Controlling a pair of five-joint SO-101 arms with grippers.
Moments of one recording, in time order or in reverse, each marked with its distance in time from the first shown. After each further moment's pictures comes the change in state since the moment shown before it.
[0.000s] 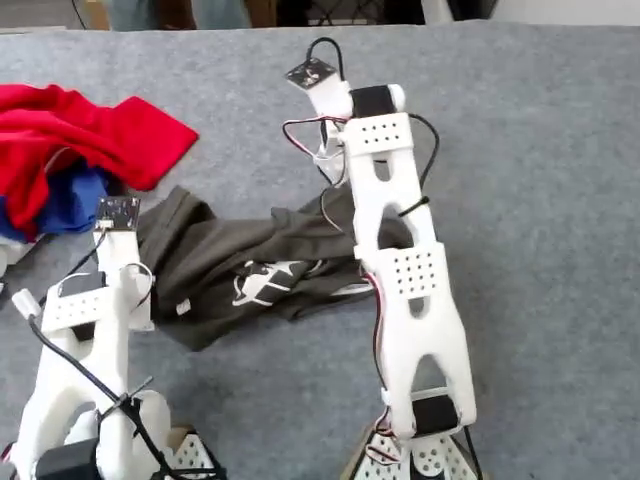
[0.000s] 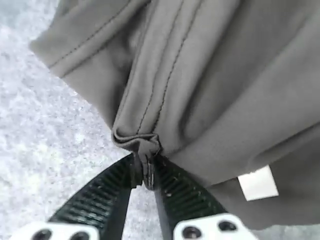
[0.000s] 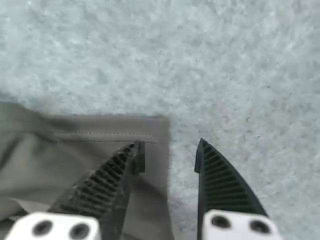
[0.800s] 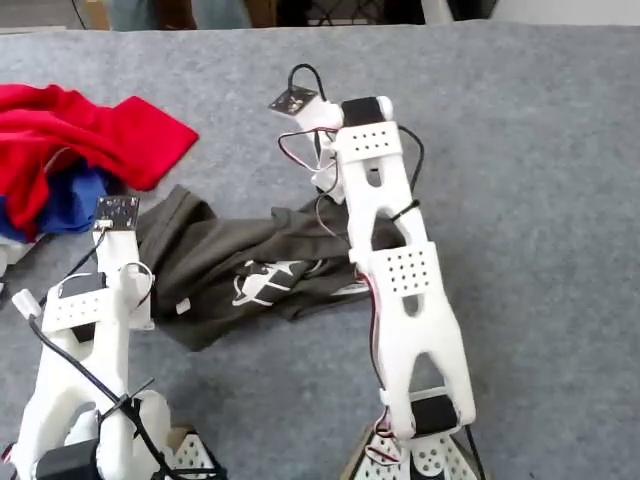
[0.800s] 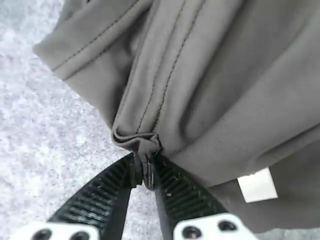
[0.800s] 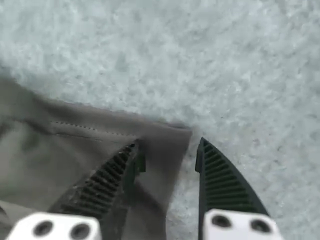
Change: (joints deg) left arm 0.0 -0.2 0.0 -0.7 0.2; right arm -0.9 5.1 0.2 -1.1 9.9
